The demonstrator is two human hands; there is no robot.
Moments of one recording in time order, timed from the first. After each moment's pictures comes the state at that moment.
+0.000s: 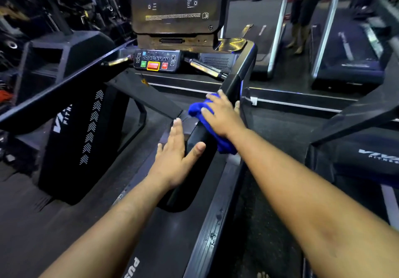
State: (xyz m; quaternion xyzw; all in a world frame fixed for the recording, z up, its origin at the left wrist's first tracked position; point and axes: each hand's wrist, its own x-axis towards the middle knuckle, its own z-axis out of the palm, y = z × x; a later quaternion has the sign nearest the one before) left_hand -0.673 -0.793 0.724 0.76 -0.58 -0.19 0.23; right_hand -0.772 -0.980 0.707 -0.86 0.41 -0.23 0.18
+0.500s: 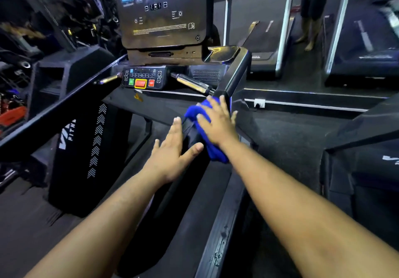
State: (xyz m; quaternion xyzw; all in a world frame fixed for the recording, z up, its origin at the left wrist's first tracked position) left_hand -0.682 -0.919 0.736 0.79 -0.58 -0.16 0.14; right_hand -0.781 -1.082 0.680 -0.80 0.42 -0.32 0.27
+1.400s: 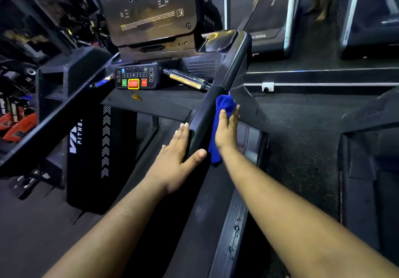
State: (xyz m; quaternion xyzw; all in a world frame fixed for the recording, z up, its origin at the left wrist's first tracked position) left_hand -0.688 -0.945 0.726 0.77 -0.60 -0.18 0.11; right_hand -0.762 -1.105 0.624 -0.47 0.48 -0.49 0.56
